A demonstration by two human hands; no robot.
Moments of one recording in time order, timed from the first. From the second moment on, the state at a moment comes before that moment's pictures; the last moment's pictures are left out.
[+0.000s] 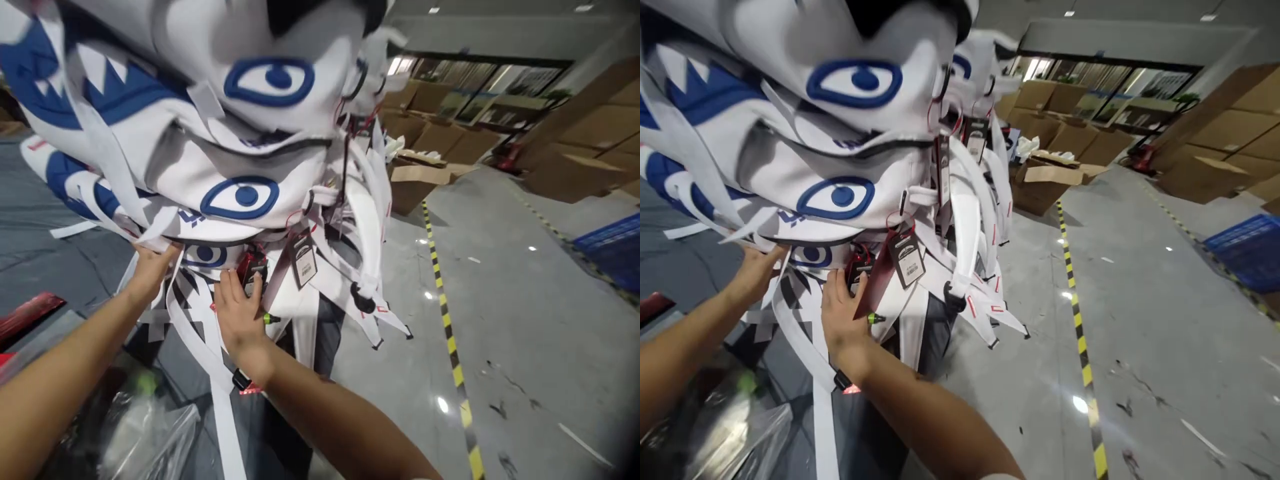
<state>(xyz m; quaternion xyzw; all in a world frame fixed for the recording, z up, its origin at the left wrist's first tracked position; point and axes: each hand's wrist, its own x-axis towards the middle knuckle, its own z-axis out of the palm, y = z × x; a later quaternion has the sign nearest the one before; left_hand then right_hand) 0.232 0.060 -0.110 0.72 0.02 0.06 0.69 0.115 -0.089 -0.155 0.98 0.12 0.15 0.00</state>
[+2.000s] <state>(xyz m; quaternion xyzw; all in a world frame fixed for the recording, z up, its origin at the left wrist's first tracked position) -0.446 0.394 -0.090 0.95 0.27 0.07 0.10 -0.015 0.188 -0.100 0.92 0.37 0.06 -0.06</state>
